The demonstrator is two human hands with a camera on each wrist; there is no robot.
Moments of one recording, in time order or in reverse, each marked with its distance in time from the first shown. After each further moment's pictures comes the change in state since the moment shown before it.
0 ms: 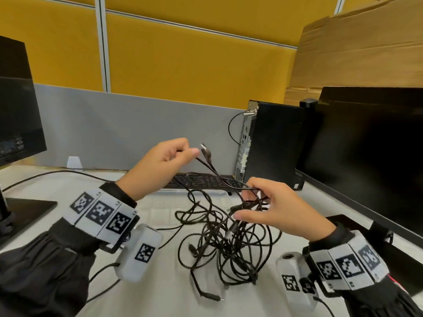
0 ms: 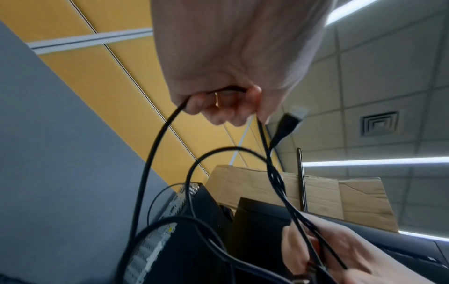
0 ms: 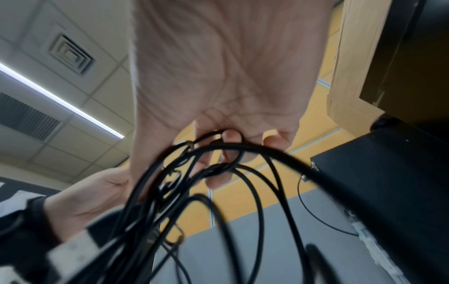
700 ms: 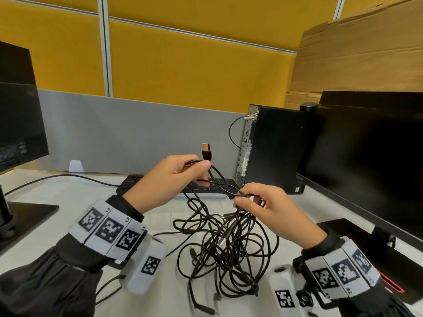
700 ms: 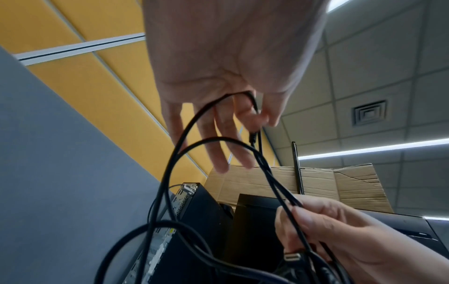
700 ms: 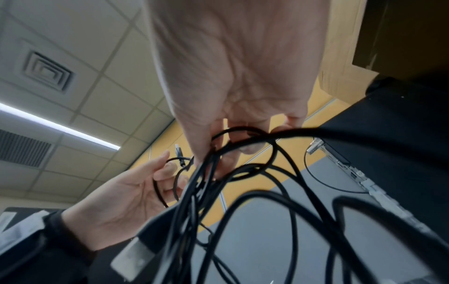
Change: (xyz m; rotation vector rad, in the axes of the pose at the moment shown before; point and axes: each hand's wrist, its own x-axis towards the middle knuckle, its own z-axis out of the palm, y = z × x) left_hand -0.007 0.008 0.013 -0.056 -0.084 -0.130; right_hand 0.007 -0.004 0.012 0.098 0.070 0.009
